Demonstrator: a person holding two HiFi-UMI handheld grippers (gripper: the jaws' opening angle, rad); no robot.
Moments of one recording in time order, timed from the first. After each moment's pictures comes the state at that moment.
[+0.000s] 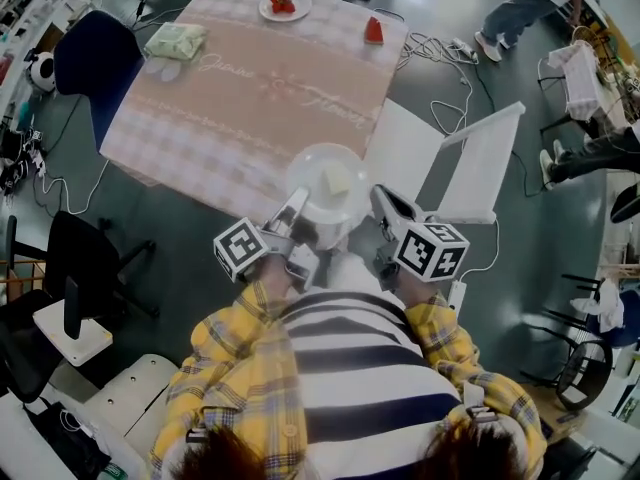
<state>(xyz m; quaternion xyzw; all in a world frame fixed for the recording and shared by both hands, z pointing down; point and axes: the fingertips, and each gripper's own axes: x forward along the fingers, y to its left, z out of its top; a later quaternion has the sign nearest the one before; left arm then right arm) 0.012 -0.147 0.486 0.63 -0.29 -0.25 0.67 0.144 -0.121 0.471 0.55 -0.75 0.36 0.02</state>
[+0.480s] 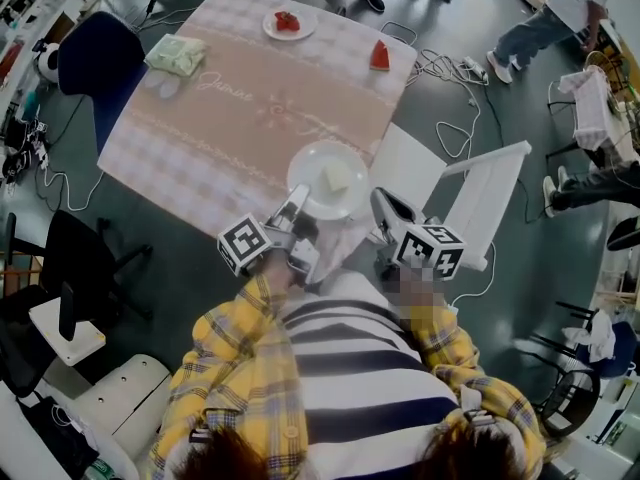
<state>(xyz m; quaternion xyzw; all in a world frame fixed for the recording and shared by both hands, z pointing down) 0.041 -0.224 0.497 0.64 -0.32 -0.27 0.65 0.174 -0.194 0.475 0.53 -0.77 0.36 0.05</state>
